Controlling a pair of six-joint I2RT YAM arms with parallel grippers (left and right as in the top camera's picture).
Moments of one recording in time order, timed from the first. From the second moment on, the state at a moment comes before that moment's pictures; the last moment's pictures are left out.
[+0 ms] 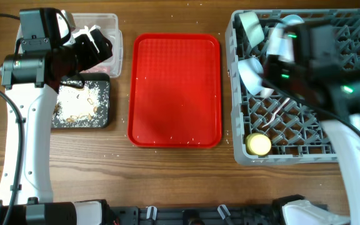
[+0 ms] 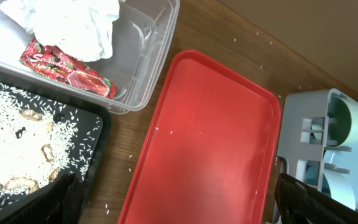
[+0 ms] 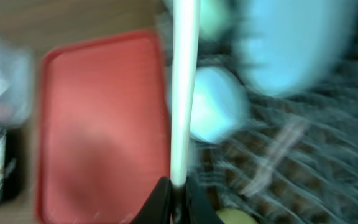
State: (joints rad) left arm 0.06 1.51 1.56 -0.96 0.23 -0.42; right arm 0.22 1.35 1.60 -1.19 0.06 0.40
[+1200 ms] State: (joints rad) left arm 0.06 1.51 1.56 -0.96 0.23 -0.42; right arm 0.04 1.33 1.23 -1.09 0.17 0.50
